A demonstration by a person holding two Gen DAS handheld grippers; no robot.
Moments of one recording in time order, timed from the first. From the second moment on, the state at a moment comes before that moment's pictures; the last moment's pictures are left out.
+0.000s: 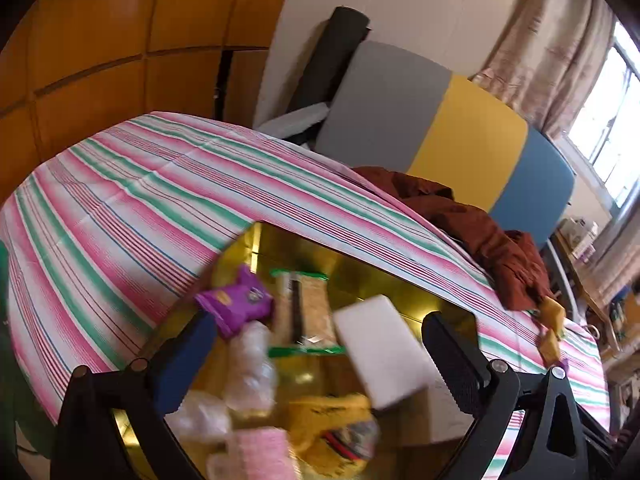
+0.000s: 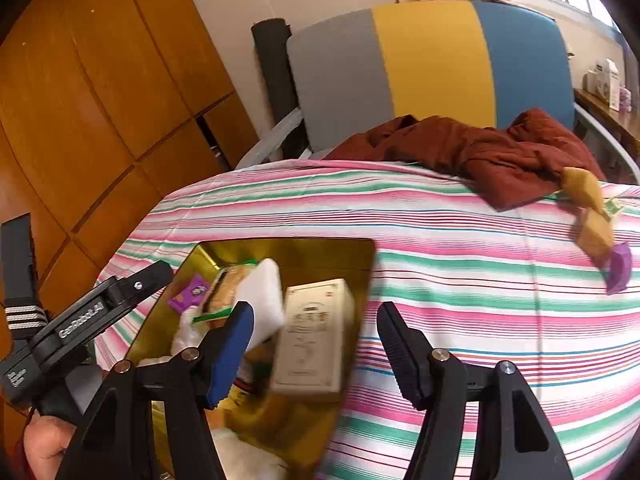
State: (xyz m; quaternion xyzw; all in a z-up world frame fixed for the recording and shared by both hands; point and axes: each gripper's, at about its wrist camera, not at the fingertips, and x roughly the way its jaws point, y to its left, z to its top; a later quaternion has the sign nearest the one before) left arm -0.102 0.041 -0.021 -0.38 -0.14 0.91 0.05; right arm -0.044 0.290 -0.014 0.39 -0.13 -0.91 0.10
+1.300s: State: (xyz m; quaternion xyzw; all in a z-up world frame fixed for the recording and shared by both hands) left arm -0.027 0.257 -0.029 -0.41 0.01 0.89 0.21; right arm 0.002 0.500 -0.060 0.38 -0.10 -0.92 -0.08
